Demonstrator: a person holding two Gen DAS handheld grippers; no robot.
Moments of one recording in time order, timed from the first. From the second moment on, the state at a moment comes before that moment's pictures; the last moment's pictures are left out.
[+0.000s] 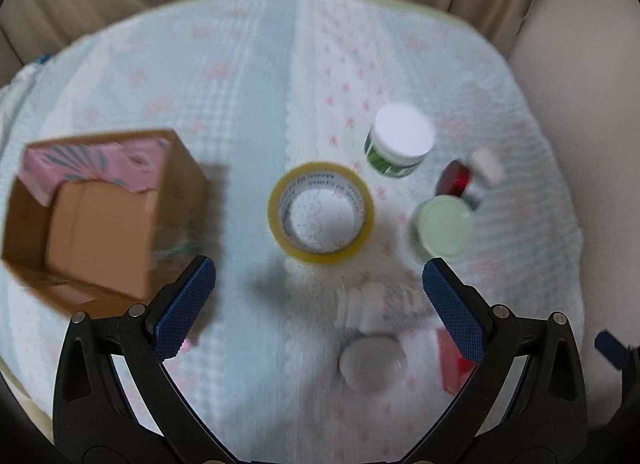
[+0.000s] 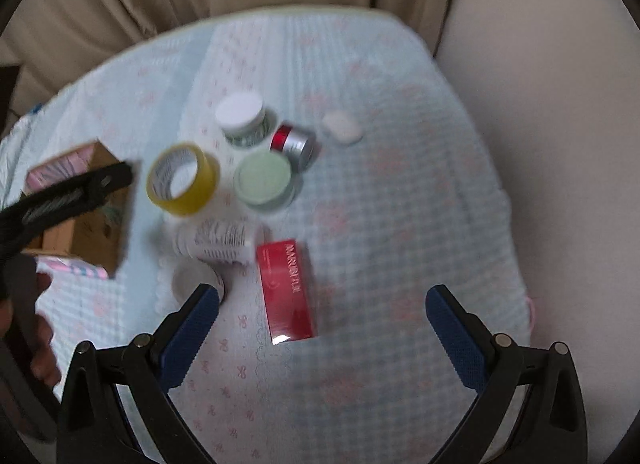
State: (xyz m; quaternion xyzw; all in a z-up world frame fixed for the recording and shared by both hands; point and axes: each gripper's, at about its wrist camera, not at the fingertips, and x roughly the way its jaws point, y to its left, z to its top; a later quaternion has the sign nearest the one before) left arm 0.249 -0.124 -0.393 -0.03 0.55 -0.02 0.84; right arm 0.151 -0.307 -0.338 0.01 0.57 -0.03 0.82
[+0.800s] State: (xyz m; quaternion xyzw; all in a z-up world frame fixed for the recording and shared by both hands) left arm 0.328 -0.140 -0.514 0.00 0.61 -0.02 0.80; right arm 0.209 -0.288 -0.491 -0.02 0.68 0.02 0.73
